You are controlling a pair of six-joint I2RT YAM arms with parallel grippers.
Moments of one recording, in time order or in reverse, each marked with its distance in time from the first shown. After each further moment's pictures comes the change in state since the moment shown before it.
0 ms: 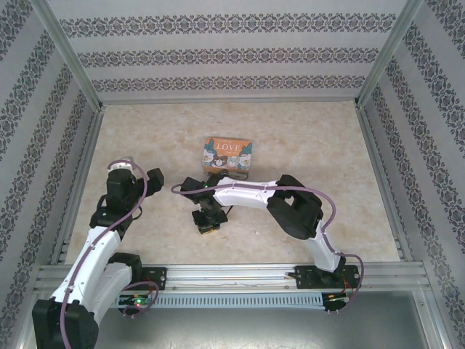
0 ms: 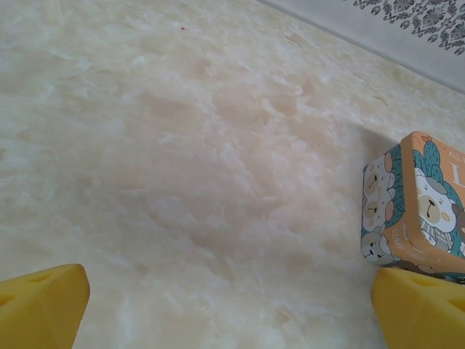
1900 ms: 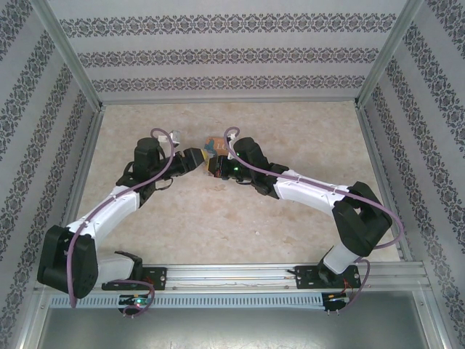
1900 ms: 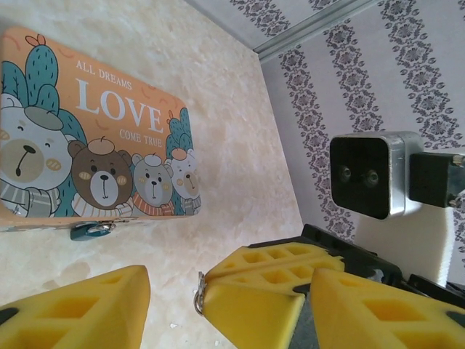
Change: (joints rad) left arm -0.215 0.478 0.260 0.381 0.663 -0.384; right arm -0.304 -0.506 -0.499 1.017 0.015 0.097
